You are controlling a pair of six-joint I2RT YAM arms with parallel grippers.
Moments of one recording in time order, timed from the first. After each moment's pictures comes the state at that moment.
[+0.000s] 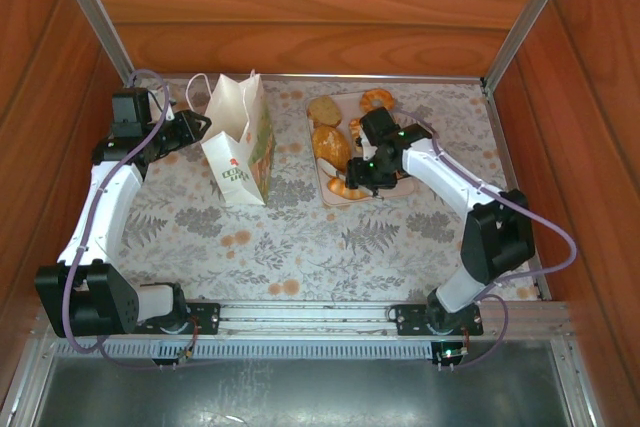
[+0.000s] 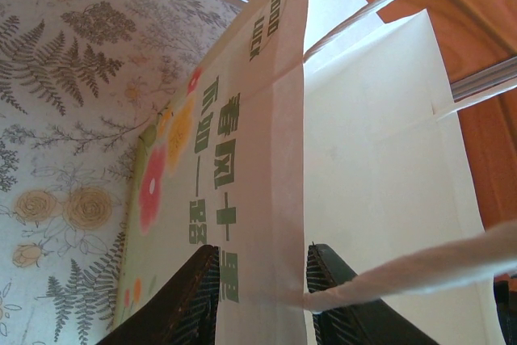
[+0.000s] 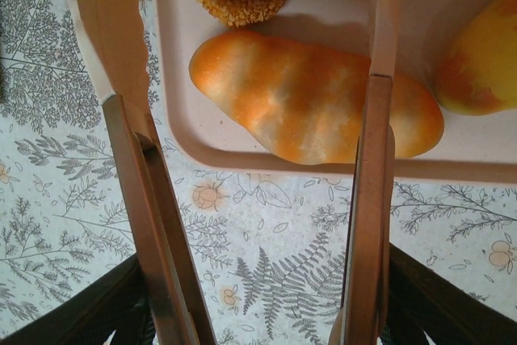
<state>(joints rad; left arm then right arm) 0.03 1.26 1.13 -0.52 0.53 -0.42 0.52 1.63 1.29 -0.94 -0.18 0.34</state>
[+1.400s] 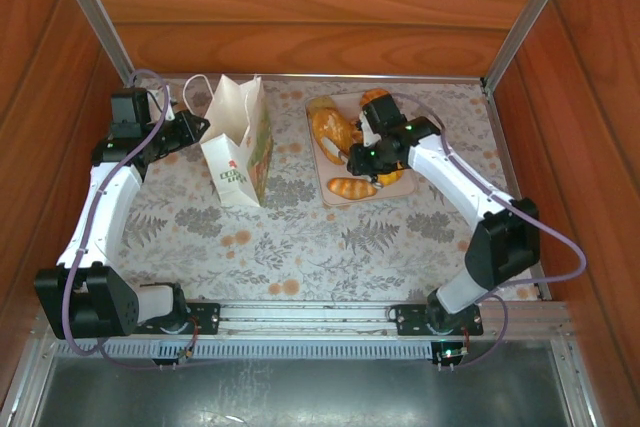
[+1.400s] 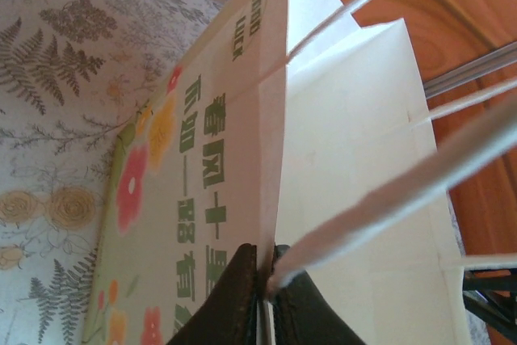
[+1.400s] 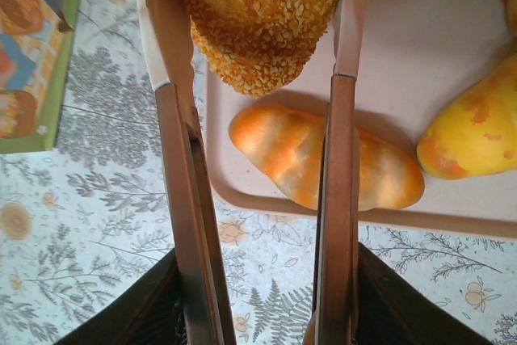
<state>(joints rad) 0.03 1.25 1.13 -0.52 0.56 -0.43 0.52 1.57 1.37 -0.92 -0.15 0.30</state>
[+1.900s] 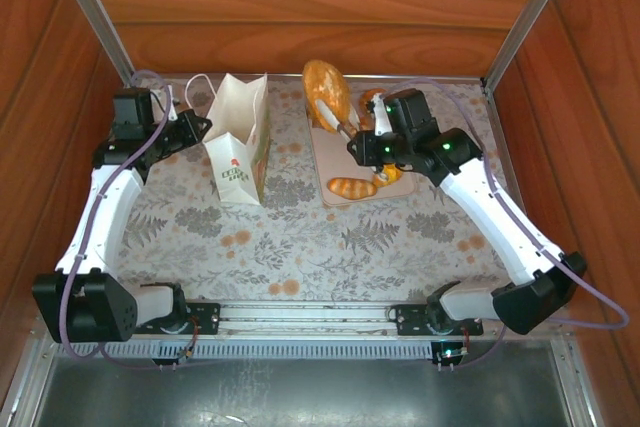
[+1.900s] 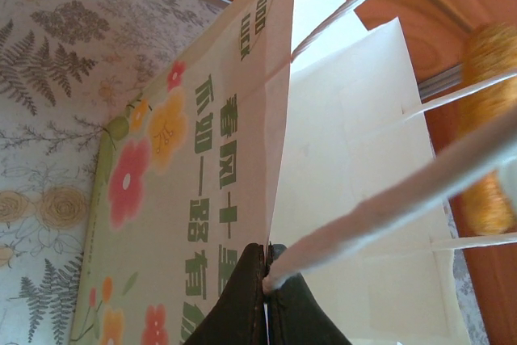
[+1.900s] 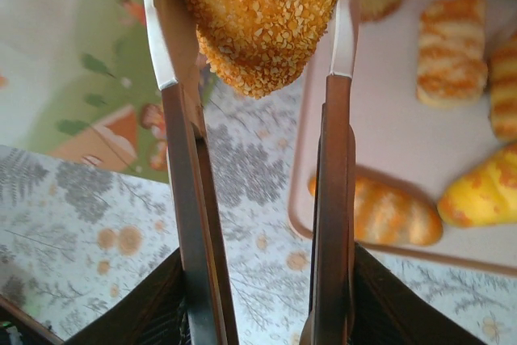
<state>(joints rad) -0.01 1.22 1.13 -0.52 0.52 -0.44 0.61 1.32 1.44 -0.88 -0.12 0.34</state>
